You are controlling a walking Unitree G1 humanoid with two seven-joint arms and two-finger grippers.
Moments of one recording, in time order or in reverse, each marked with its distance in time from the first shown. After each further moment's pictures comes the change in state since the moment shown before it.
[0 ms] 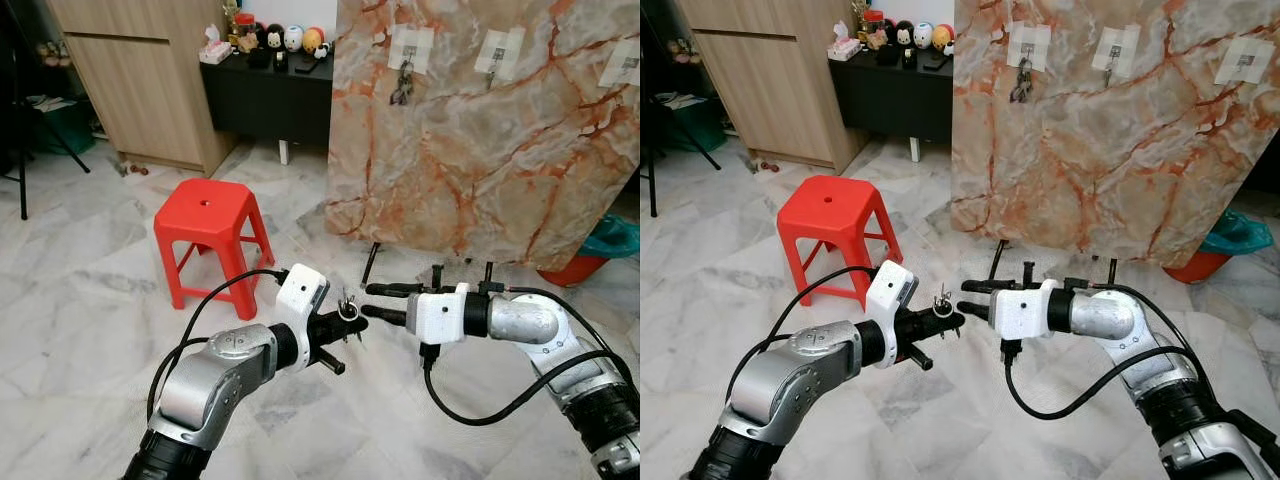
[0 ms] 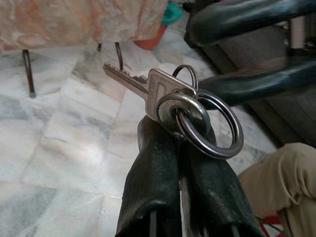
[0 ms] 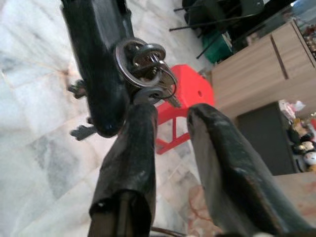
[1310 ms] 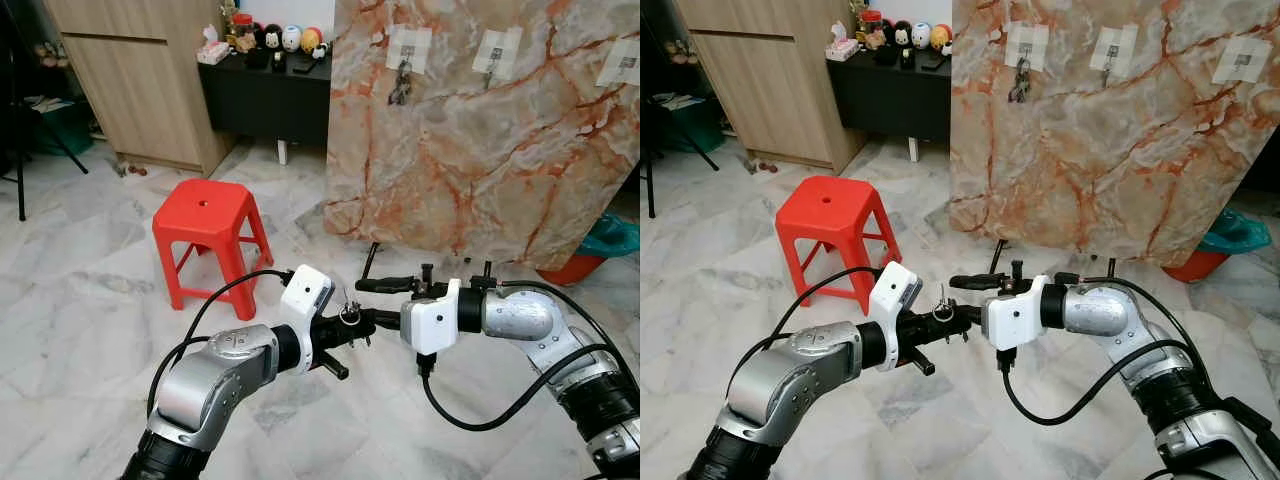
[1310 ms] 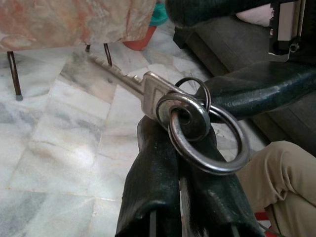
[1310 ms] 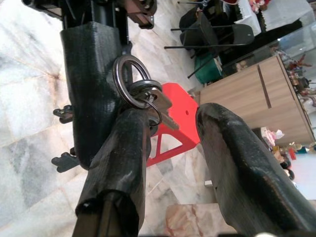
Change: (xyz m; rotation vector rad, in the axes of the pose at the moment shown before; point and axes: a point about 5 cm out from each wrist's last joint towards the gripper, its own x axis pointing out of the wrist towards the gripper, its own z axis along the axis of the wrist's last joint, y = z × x) left arm -0.002 -0.006 0.004 -0.004 -0.001 -0.045; right arm 0.007 -0.008 0.014 -0.133 -0.070 -0.001
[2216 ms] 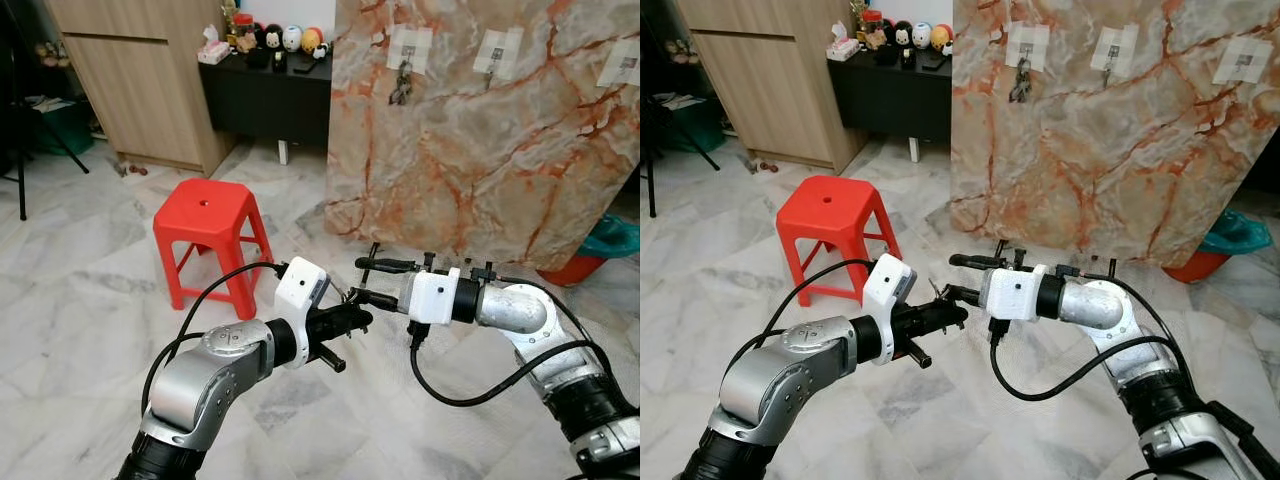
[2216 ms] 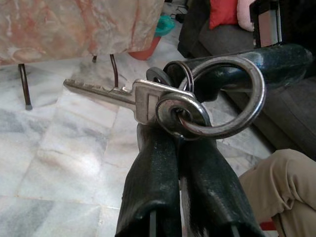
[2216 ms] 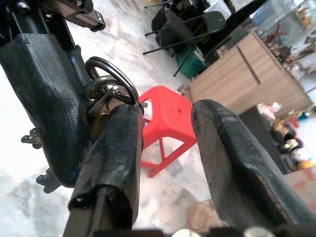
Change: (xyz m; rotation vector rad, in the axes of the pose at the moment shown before) left arm -0.005 0.000 0.006 0.017 -0.030 0.014; right arm 0.004 -0.004 -0.005 0.255 -0.055 -0.135
